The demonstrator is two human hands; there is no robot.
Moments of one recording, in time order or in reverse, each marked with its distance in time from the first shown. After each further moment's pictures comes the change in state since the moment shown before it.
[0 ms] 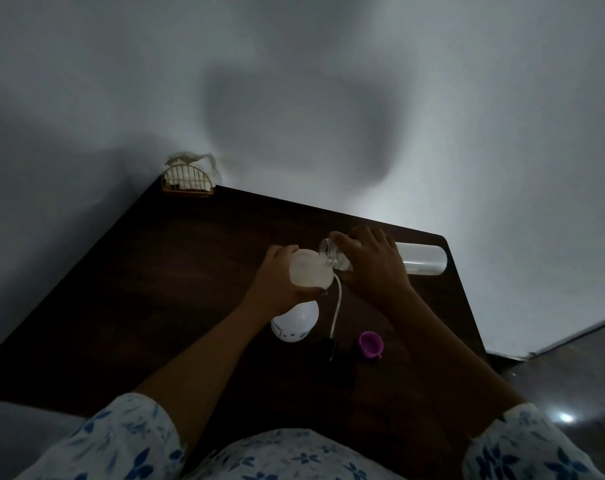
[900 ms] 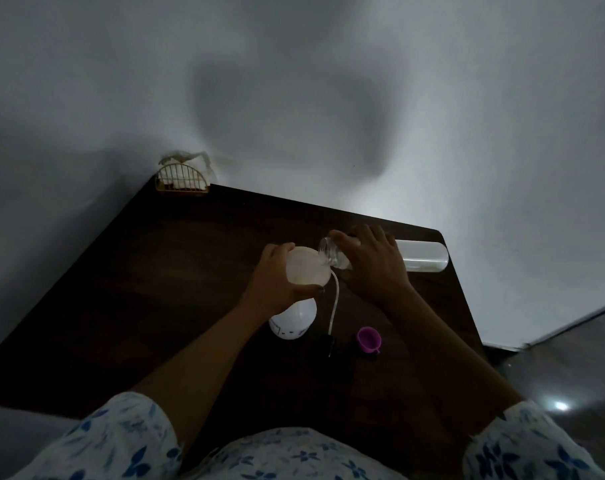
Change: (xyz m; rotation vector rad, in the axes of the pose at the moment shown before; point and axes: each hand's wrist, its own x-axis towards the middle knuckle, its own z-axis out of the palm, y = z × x) left_hand -0.002 0.001 0.004 -0.019 0.009 0.000; right_hand -0.008 0.003 -0.001 -0.024 0.032 0.021
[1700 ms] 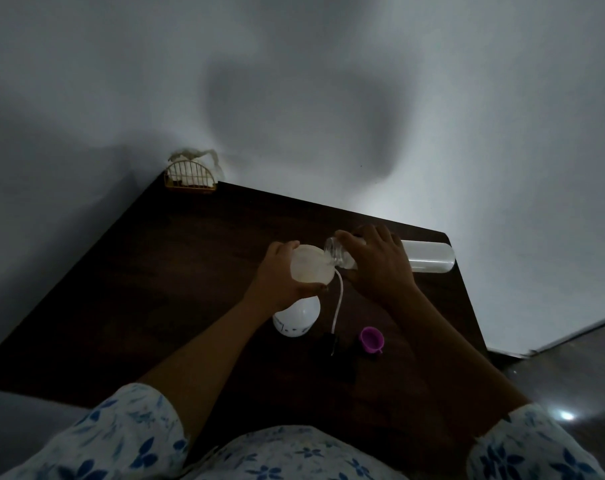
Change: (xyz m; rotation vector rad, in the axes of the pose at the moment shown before) left_hand 0.001 -0.010 0.000 0.028 0.013 0.012; right_hand 0.001 -0.004 0.004 -0.005 -0.014 -0.013
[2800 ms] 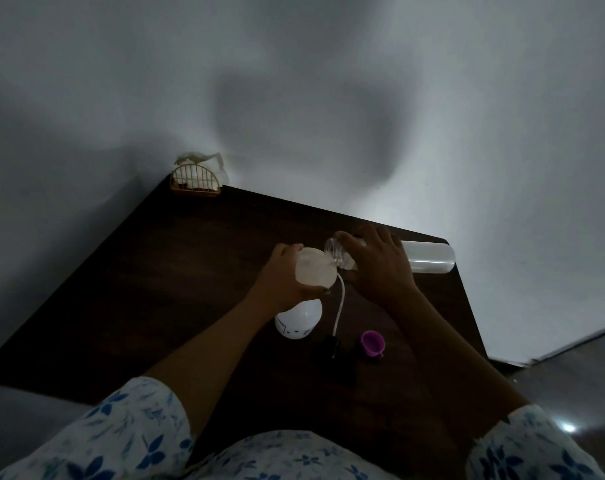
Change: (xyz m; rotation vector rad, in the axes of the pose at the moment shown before) left_hand 0.003 0.004 -0.004 0.026 -0.049 0.008; right_hand 0.006 -0.003 -0.005 -0.026 0.009 -0.013
